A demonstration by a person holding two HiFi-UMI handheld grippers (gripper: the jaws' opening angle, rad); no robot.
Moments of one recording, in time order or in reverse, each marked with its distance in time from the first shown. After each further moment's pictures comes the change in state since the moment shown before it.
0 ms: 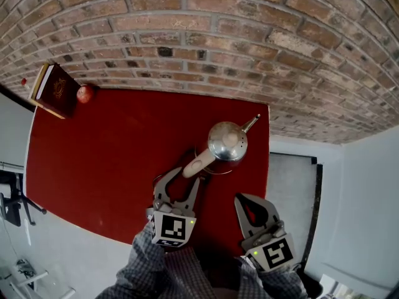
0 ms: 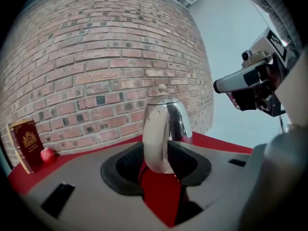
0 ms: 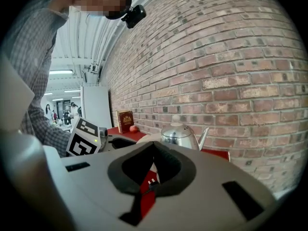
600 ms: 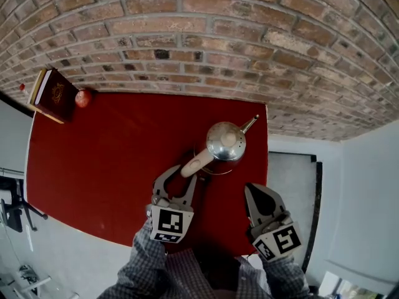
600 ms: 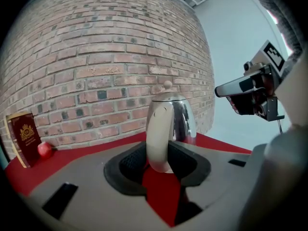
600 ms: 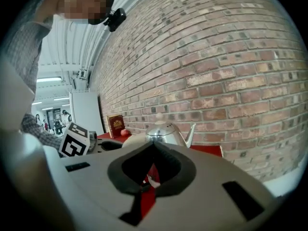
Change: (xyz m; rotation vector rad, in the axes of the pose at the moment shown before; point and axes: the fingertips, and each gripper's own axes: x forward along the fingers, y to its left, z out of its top) left arm 0.008 0.011 -0.004 -0.040 0.011 -0.019; right arm 0.001 -0.038 -0.010 0.082 -0.024 -0.082
